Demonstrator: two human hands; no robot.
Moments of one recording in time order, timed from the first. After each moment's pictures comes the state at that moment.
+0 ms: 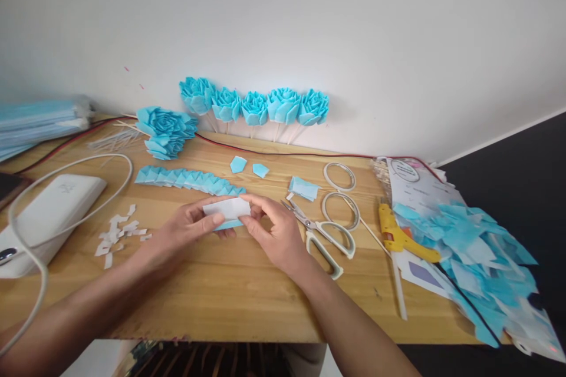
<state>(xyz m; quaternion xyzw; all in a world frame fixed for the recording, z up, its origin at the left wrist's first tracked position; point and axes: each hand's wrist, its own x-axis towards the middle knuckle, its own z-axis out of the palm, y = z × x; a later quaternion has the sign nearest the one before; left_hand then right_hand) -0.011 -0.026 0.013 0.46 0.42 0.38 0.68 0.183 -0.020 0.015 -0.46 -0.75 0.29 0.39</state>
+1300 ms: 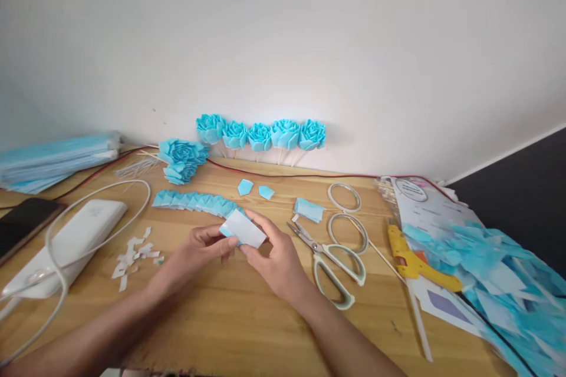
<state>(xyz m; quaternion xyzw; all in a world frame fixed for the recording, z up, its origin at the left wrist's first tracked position) -0.006 -0.025 0.019 0.50 0.46 0.39 0.62 0.172 -0.024 0.016 -0.47 -0.68 0.43 0.37</state>
